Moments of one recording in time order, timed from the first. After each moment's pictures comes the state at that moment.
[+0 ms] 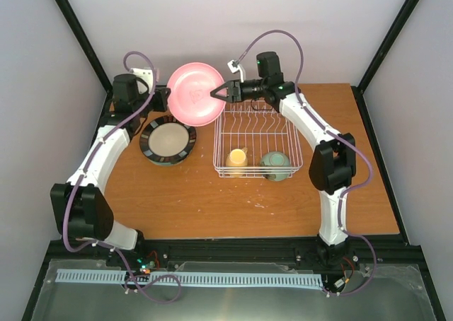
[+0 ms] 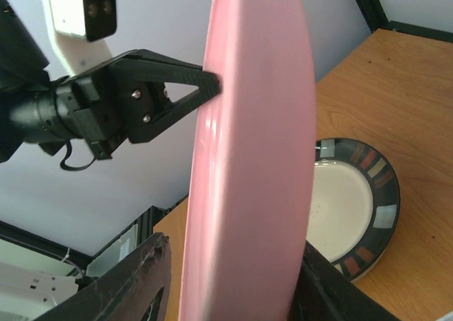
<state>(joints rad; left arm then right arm) -0.07 1.46 1.28 -0.23 0.34 -0.13 0.43 2.05 1.94 -0.32 -1.04 0.32</state>
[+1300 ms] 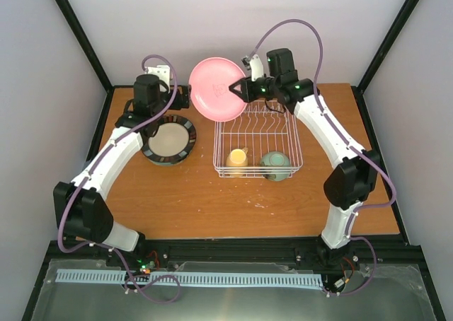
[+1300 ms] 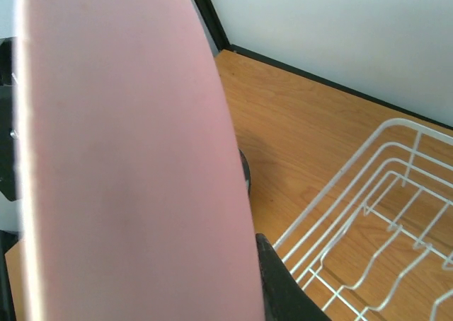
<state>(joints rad) -0.25 1.45 1.30 -0.18 -0.06 -0.14 0.42 1.86 1.91 -0.58 -0.55 0.12</state>
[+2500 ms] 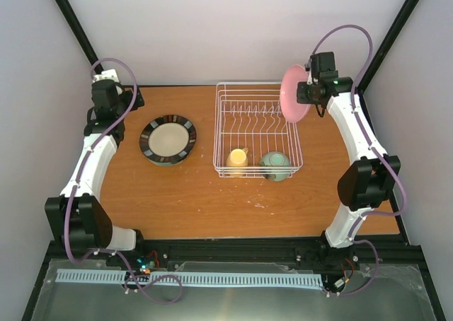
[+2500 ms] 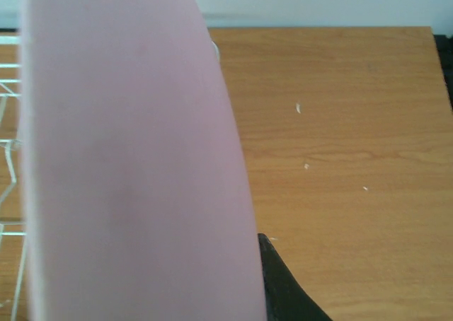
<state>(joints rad) 0.07 1.38 1.20 -0.17 -0.13 -0.16 0.16 1.78 1.83 -0.86 0.08 0.11</state>
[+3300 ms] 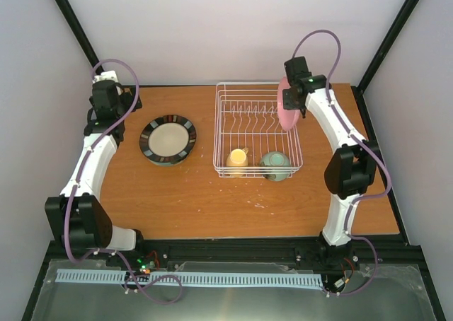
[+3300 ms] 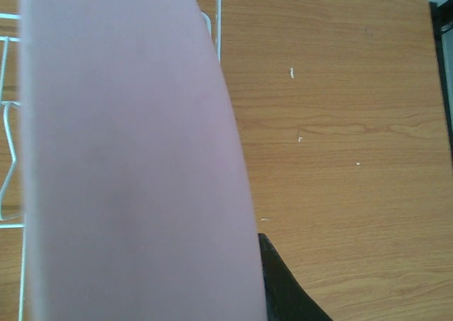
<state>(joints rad) 0.07 1.38 1.20 -0.21 -0.22 -0.11 0.25 1.94 1.91 -0.97 0.27 0.15</state>
